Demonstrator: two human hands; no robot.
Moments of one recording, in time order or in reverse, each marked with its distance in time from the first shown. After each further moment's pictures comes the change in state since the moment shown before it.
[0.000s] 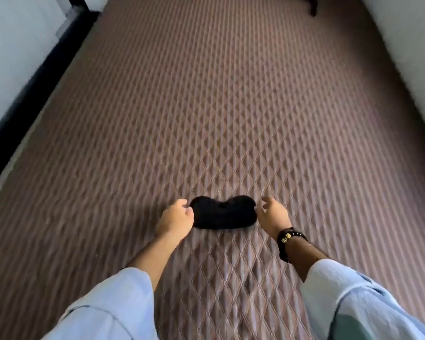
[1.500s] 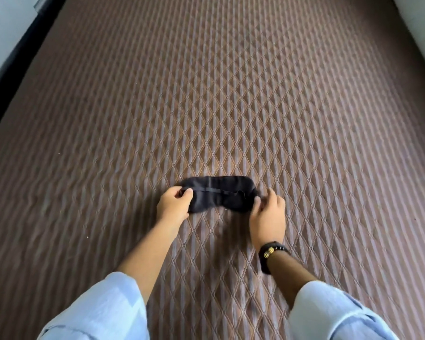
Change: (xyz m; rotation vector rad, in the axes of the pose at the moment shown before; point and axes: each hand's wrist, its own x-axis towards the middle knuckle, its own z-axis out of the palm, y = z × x) left_hand 0.009 -0.037 0.038 -0.624 0.030 -0.207; right_hand -0.041 0.034 0.091 0.157 0.453 -0.048
